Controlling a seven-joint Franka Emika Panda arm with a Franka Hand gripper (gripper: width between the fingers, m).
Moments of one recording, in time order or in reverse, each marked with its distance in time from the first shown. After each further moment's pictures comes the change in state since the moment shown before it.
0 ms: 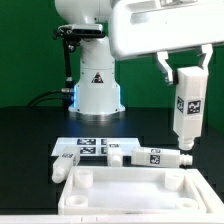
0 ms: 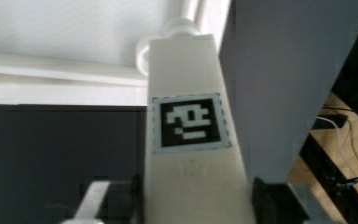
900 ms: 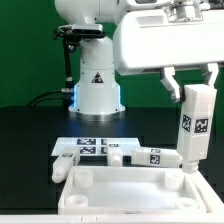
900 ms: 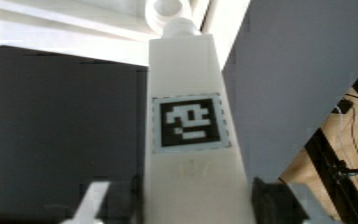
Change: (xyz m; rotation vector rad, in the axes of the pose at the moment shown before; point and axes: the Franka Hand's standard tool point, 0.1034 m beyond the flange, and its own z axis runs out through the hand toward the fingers) arm 0.016 0.005 0.028 -0.048 0.124 -0.116
